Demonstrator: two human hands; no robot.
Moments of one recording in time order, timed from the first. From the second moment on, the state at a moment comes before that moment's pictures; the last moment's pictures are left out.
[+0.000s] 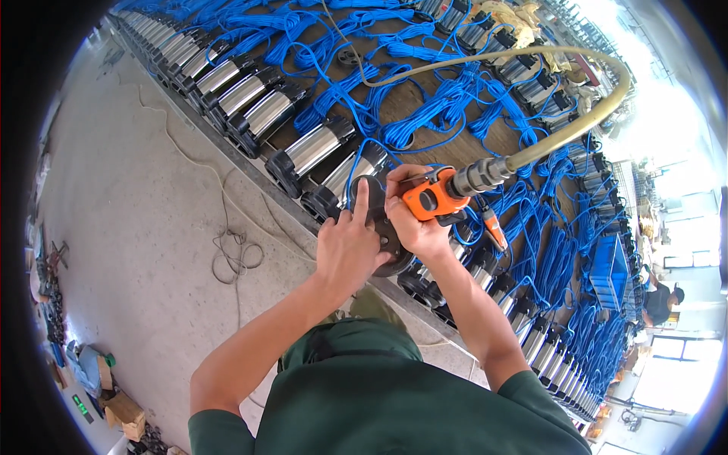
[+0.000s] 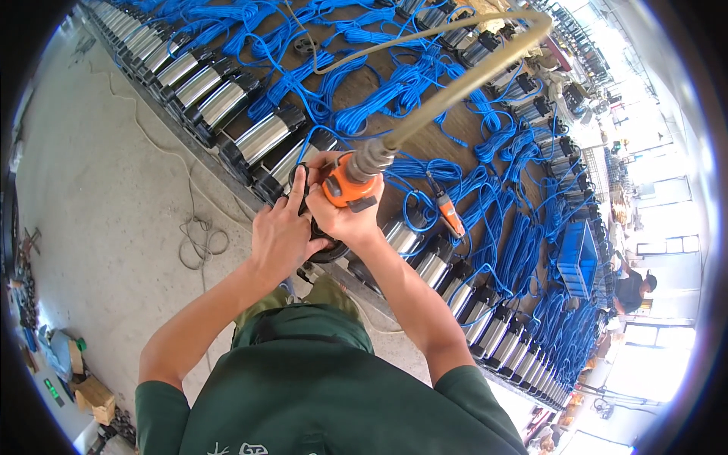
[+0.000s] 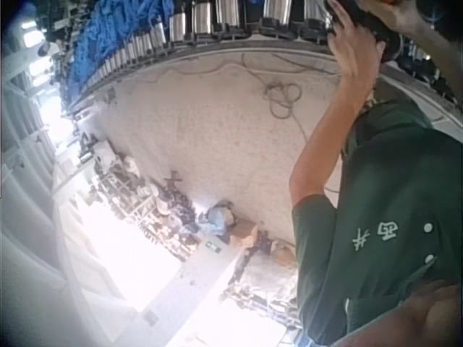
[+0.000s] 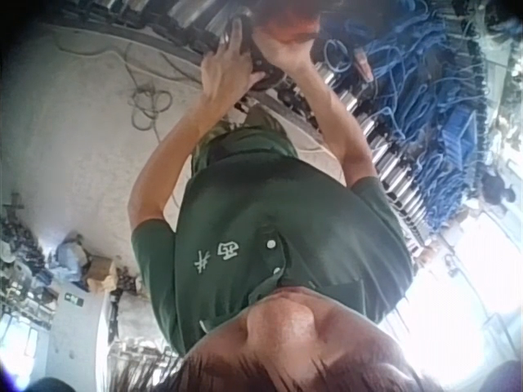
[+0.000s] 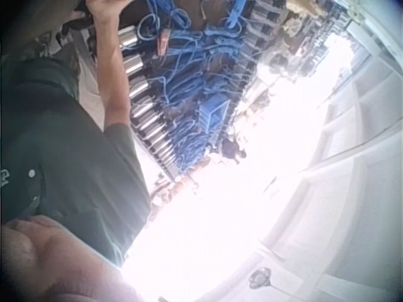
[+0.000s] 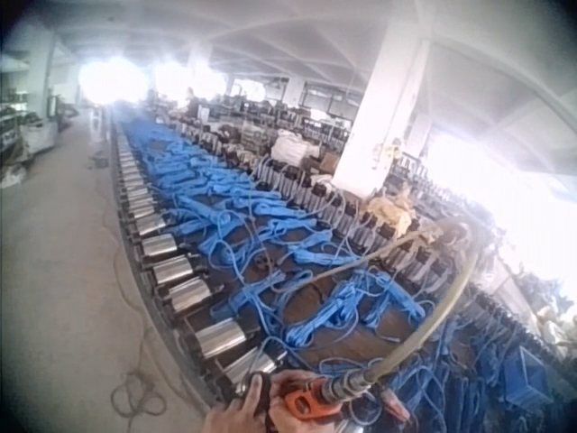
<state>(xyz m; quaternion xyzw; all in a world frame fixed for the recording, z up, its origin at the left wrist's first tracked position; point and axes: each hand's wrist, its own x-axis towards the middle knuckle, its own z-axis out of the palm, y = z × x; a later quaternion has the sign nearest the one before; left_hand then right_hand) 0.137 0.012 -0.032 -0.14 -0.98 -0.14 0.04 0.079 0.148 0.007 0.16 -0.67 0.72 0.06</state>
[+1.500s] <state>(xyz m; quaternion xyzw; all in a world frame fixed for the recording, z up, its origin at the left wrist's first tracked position) 0.134 0.020 -0.028 -0.15 -0.97 -0.19 -0.02 0.120 0.185 -0.001 0.10 -0.61 0.78 0.04</state>
